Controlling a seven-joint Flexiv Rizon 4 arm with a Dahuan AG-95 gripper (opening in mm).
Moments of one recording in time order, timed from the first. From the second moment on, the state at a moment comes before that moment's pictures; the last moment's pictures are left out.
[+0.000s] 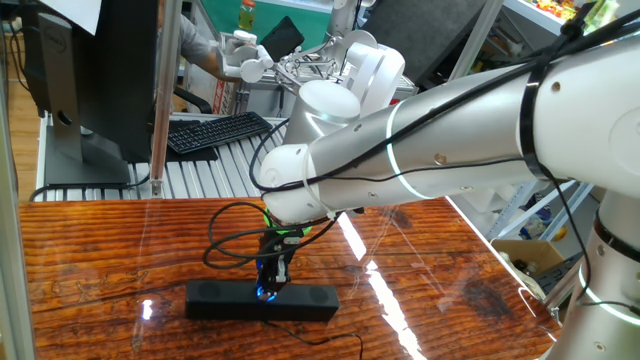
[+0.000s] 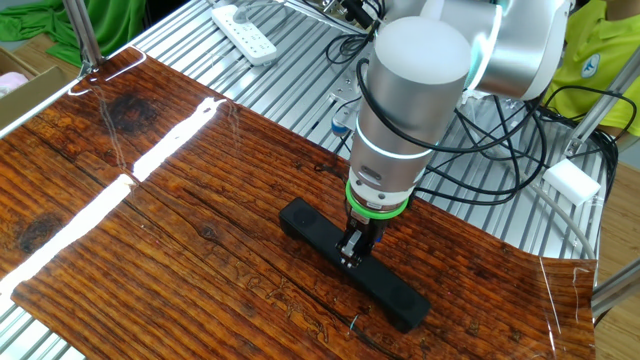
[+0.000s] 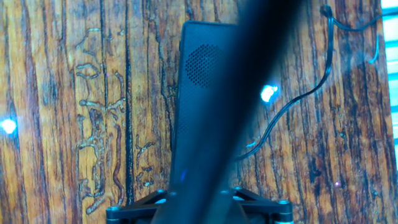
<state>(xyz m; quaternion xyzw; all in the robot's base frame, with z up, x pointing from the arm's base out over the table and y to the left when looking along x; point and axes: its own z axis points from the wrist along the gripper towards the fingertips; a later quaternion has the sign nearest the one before) 0.518 0.165 0.060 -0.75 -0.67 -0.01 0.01</state>
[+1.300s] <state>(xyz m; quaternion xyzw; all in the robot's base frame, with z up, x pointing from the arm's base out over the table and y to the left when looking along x) 0.518 0.163 0.061 -0.77 -0.63 -0.02 0.01</state>
